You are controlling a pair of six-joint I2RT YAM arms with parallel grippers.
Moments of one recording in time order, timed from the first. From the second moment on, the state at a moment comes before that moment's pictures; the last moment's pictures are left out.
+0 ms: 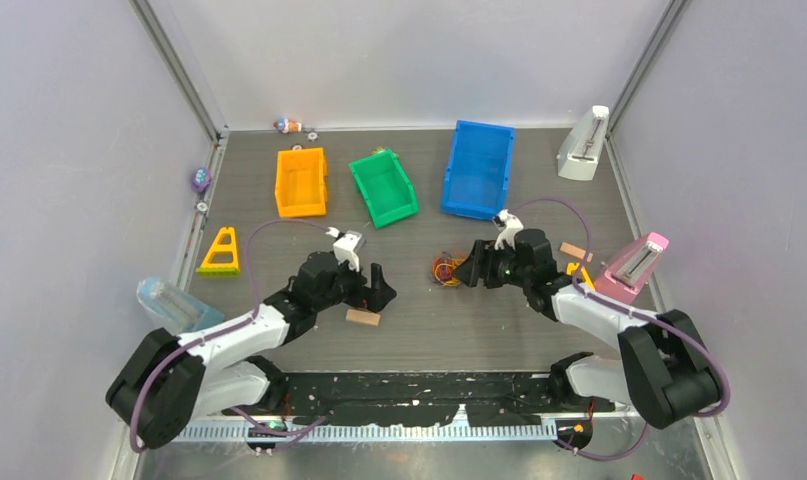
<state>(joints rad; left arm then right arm) -0.64 1.09 0.36 0.24 0.16 -0.40 0.36 1.19 0.40 0.23 -0.38 0.44</state>
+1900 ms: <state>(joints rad) -0.63 1.28 0.47 0.42 0.14 -0.43 0.42 1.09 0.28 0.41 -0.07 0.42</state>
